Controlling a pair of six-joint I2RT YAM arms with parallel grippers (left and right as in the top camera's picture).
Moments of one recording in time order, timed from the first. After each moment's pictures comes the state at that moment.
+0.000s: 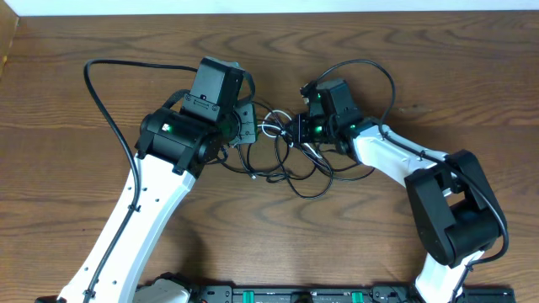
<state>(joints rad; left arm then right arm) -0.43 1.40 1.46 -1.05 -0.03 -0.44 0.46 1.93 1.12 -0.03 -0.46 0.51</state>
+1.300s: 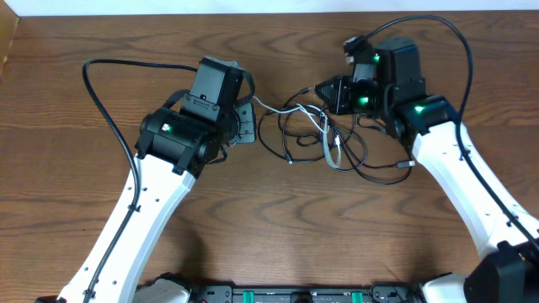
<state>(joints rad) -0.43 1.40 1.46 -1.05 -0.06 -0.44 0.32 1.58 1.28 -0.42 -0.47 0.40</state>
